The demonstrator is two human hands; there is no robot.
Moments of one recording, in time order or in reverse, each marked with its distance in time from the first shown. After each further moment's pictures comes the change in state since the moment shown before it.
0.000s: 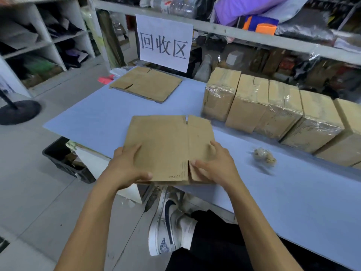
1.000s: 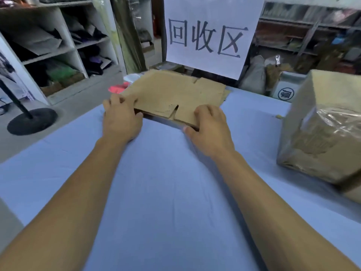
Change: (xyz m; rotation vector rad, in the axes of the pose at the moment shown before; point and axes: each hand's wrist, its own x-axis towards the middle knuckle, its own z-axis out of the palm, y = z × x) left_hand 0.384 -0.032 -0.072 0.318 0.651 0.127; right_hand 0.343 -0.097 0.144 -0.313 0.202 -0.570
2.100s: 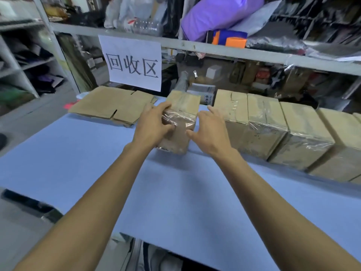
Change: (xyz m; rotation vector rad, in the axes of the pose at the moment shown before) left_hand -0.189 0.244 -0.113 -0.484 -0.208 0.330; right_hand -0.172 0.040 -0.235 -0.225 0.111 0.146
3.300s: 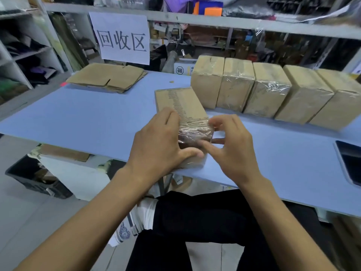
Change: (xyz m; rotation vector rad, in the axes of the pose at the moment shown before) left_hand -0.247 0.074 -0.002 0.327 0.117 0.404; right_hand -0.257 0.017 -0.053 0.514 0.287 -0.136
